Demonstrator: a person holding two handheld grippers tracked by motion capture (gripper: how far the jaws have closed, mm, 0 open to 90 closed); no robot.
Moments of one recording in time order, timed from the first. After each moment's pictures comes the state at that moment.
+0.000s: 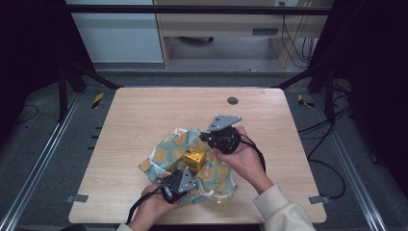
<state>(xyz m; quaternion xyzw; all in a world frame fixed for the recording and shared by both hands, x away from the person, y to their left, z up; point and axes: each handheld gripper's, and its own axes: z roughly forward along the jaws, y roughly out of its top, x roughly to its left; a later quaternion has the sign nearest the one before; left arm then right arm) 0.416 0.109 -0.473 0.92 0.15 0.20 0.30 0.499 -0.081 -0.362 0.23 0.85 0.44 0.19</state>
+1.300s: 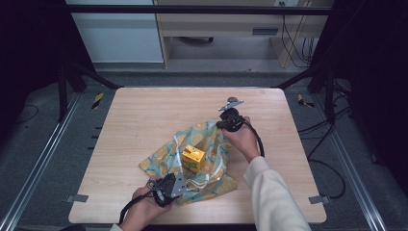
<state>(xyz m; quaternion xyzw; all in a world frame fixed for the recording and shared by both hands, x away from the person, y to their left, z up) 0.409 0.128 -0.473 0.93 0.14 0.21 0.27 0.624 -0.116 -0.449 0.40 0.83 0.35 0.16</state>
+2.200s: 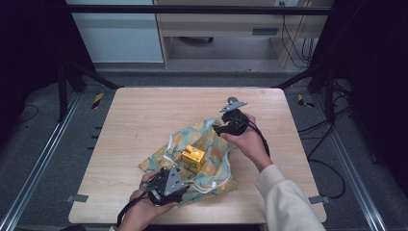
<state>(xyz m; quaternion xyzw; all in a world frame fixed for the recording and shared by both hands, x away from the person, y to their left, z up) 0.402 0.136 -0.450 0.89 0.20 0.25 0.34 0.581 -0.117 -0.405 0.36 0.83 0.36 0.23</state>
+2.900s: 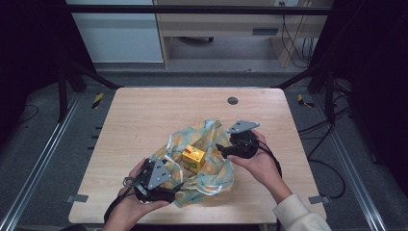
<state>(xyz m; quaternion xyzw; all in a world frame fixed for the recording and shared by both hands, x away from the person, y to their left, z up) 0.399 0.160 -0.407 0.86 0.24 0.25 0.37 0.503 -0.132 -0.397 0.34 0.83 0.38 0.22</state>
